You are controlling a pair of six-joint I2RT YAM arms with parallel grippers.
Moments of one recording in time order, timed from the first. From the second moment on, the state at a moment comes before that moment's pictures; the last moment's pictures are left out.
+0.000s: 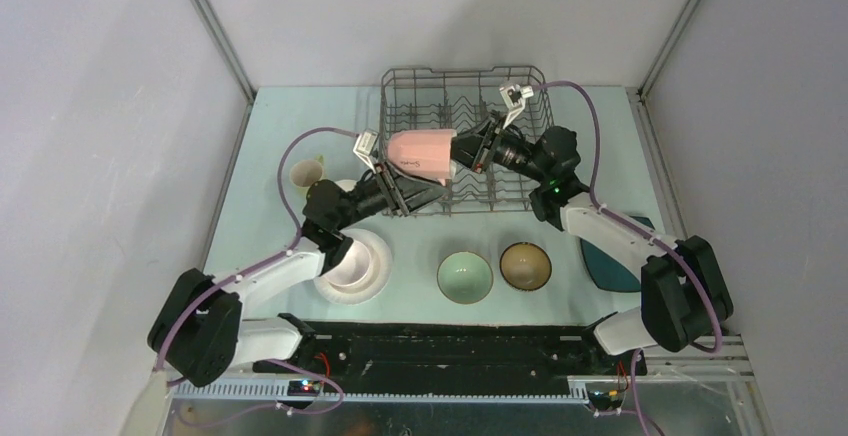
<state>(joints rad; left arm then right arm) -0.57 1.22 0.58 0.97 0.62 -1.11 0.50 1.44 0.93 0.79 -0.70 0.78</state>
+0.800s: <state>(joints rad) -0.58 0.91 0.50 0.39 0.47 -0.74 0.44 1.31 0.75 0.69 -0.67 0.61</state>
